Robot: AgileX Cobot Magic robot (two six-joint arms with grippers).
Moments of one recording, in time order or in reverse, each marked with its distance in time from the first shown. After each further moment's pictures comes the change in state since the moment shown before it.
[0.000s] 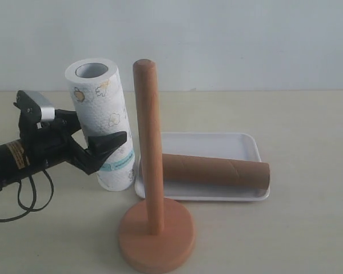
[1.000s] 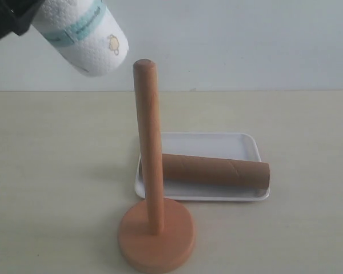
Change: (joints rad) left arm -0.002 -0.771 -0.001 -0.025 0.163 -0.418; right arm 0.000 0.000 0.000 0.000 -0.005 0.002
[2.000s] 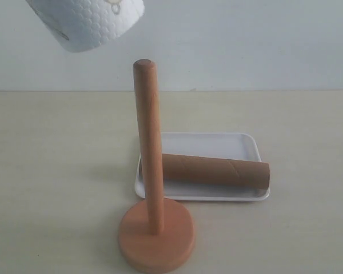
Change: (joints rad) left arm 0.000 -0.223 -0.267 0.559 0.158 -0.912; right arm 0.000 0.000 0.000 0.000 0.000 0.002
